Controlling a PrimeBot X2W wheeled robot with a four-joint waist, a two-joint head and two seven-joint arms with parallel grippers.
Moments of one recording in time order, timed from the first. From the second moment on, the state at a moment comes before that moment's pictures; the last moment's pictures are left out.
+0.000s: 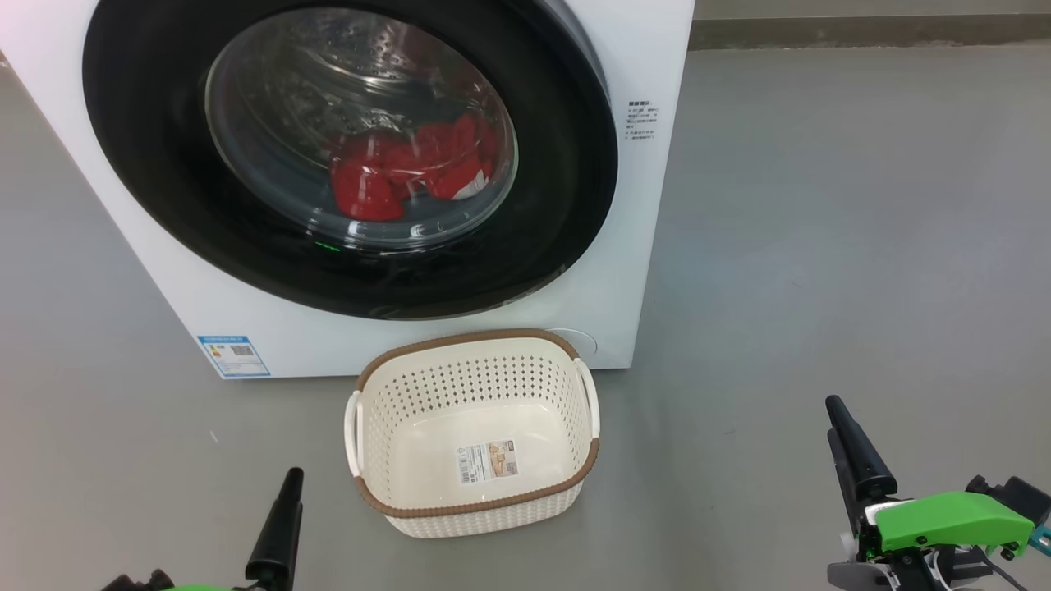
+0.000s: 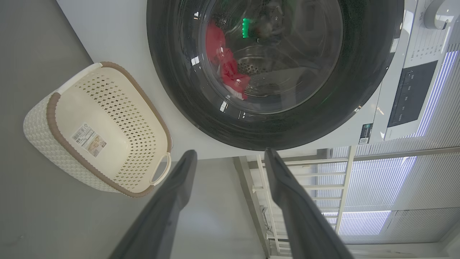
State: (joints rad) left arm -0.05 0.03 0.00 0.32 -1.45 -0.11 0.01; right arm -0.07 -0.03 -0.04 0.37 1.47 0.13 0.02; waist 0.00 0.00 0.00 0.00
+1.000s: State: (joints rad) left arm -0.11 0.03 -0.04 0.26 -1.00 -0.06 -0.06; right arm -0.14 -0.03 0.01 0.37 1.09 0.13 -0.06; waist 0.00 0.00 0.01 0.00
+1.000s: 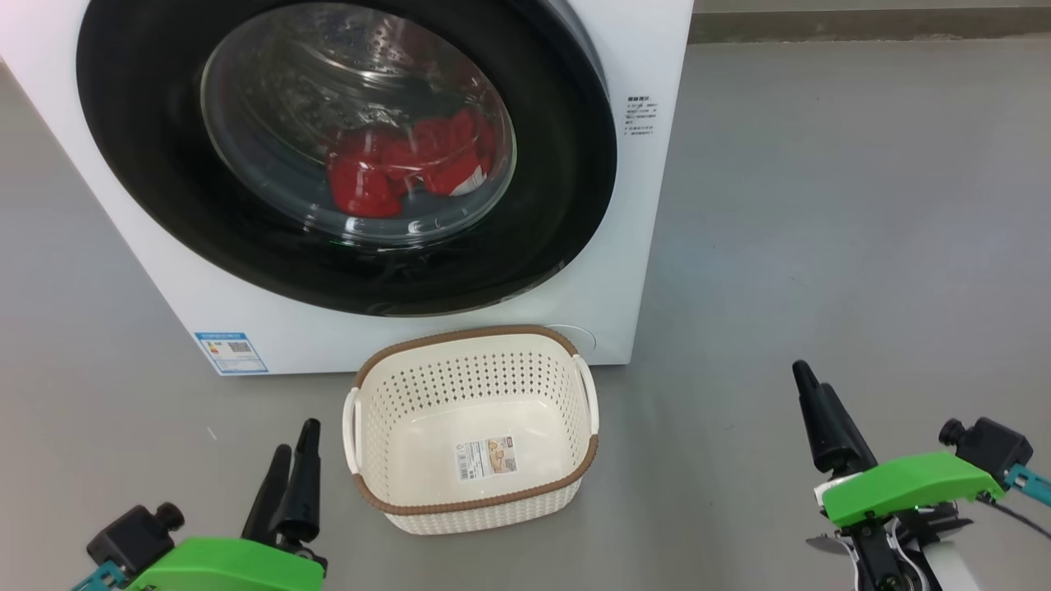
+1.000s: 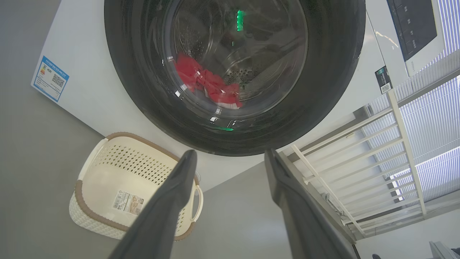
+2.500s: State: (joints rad) left arm -0.21 0.03 -0.13 0.29 -0.47 0.02 -0.19; right arm -0.28 -0.04 0.05 0.41 0.57 0.13 -0.19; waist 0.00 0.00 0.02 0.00
